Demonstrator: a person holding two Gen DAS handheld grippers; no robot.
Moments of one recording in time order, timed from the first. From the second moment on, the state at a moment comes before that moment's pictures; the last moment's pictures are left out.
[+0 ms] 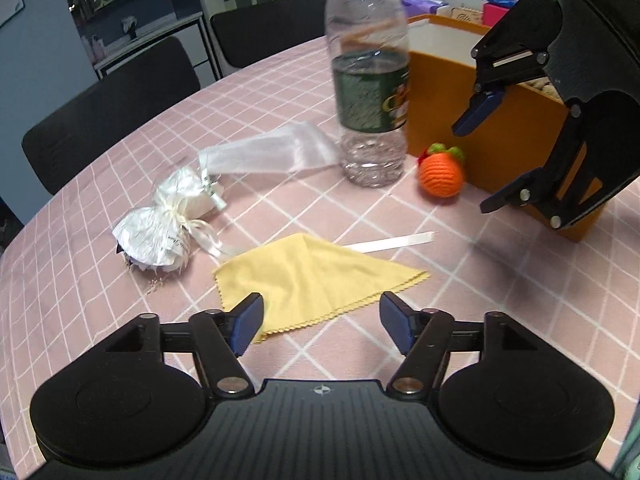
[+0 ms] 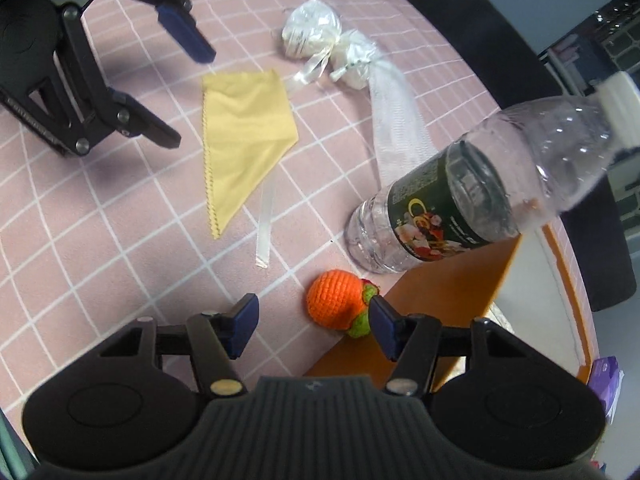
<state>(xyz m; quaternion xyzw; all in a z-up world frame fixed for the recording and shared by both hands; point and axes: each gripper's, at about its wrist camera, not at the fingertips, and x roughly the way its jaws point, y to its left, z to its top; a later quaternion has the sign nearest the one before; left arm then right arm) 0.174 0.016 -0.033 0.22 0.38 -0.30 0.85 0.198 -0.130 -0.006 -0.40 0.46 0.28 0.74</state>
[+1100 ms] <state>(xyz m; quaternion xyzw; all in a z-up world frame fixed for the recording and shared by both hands) 0.217 0.014 -0.065 0.16 0.44 -0.28 0.83 0.219 -0.124 -0.022 -0.45 0.45 0.30 0.71</state>
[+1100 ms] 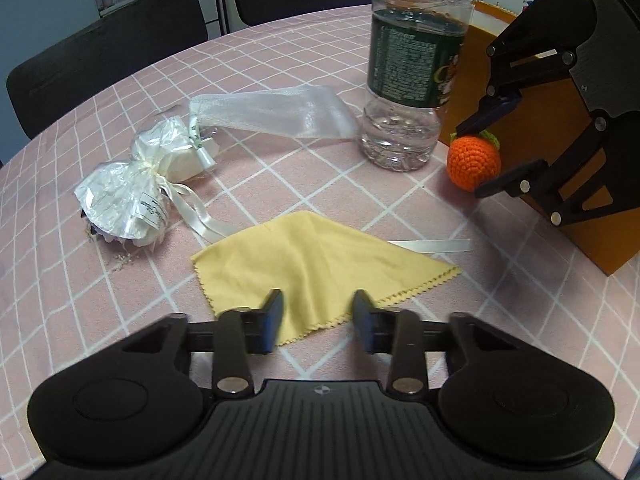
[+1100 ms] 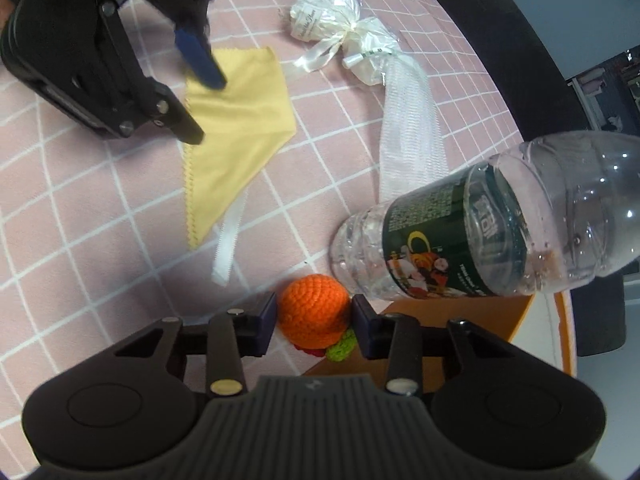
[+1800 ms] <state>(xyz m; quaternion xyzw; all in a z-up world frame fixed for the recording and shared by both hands) 0.140 0.025 -0.015 0.14 0.39 -0.28 0.87 0.147 -0.122 0.012 -0.40 0.43 0.34 0.74</state>
